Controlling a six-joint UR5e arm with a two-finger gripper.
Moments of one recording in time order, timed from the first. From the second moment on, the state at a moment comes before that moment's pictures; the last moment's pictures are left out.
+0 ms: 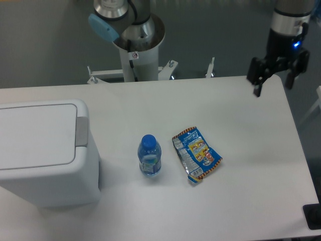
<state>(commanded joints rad) 2.81 -1.72 -1.50 -1.18 1.17 0.34</state>
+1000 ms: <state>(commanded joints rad) 2.47 -1.61 -1.59 -1.18 1.14 0.14</state>
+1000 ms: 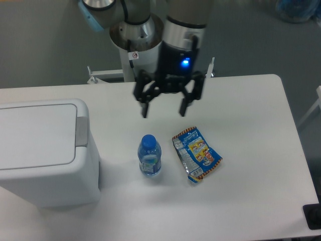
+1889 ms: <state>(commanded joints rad) 2.36 -1.67 -1.59 -1.11 1.13 0.14</state>
